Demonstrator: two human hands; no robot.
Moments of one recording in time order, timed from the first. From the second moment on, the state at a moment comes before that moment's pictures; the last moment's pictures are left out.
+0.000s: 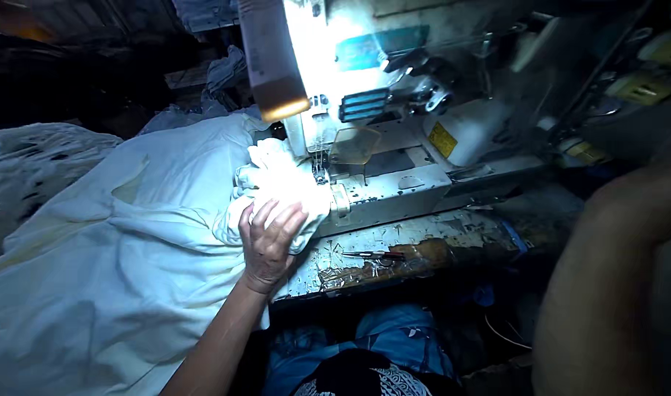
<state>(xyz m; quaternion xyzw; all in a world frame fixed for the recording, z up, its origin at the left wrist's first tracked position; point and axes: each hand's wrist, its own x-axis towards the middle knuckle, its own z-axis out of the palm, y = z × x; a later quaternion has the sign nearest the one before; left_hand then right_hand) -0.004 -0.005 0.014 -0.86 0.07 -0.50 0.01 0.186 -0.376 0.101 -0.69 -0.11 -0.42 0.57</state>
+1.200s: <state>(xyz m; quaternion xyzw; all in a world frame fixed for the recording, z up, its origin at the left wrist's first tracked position) -0.117 0.059 0.218 -0.93 0.04 -0.07 -0.35 0.095 -0.240 0.014 -0.72 -0.58 -0.23 0.30</state>
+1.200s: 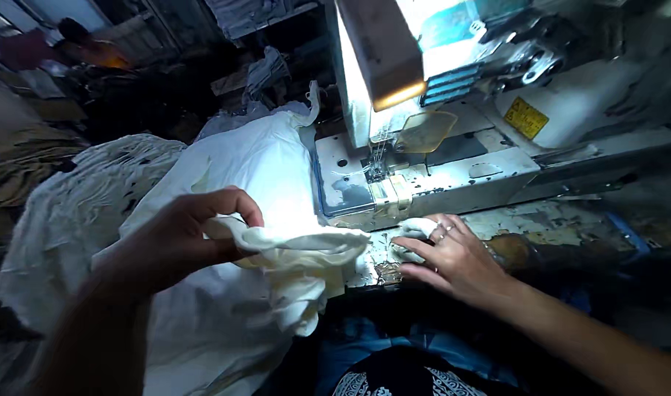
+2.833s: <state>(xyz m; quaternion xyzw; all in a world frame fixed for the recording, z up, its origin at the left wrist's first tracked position) -0.252 0.227 0.320 -0.76 -0.52 -0.38 -0.07 0.017 -0.251 -0.003 -0.56 -0.48 0.43 0.52</state>
